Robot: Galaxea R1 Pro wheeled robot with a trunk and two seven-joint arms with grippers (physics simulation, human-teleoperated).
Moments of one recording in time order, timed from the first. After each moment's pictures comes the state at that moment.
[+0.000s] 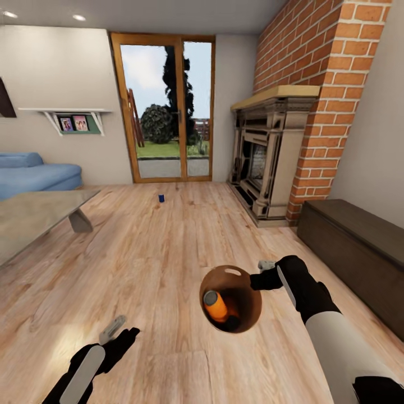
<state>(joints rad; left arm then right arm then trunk) -0.28 0.09 -0.04 -1.05 1.03 0.44 0.45 -0.80 -0.04 0.01 -0.86 0.16 1.04 0.45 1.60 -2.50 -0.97</state>
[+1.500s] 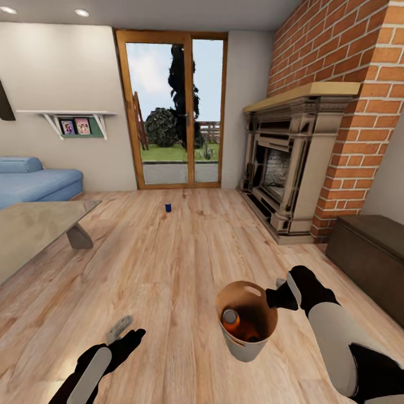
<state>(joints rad) -0.28 0.08 -0.08 -1.05 0.97 0.43 0.42 -0.90 -0.05 -0.29 -0.49 0.20 1.04 0.19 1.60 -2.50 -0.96</state>
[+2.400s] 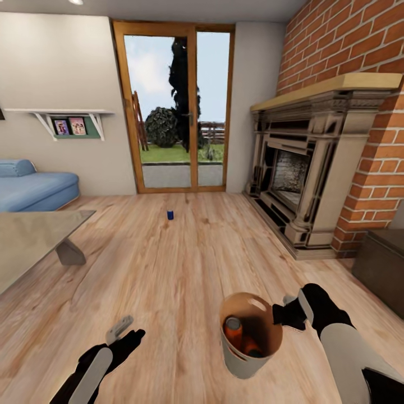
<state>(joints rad) -0.28 0.07 -0.08 -1.05 0.92 0.43 0.42 -0.79 -0.09 -0.33 -0.53 0.15 1.04 0.27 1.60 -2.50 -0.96</state>
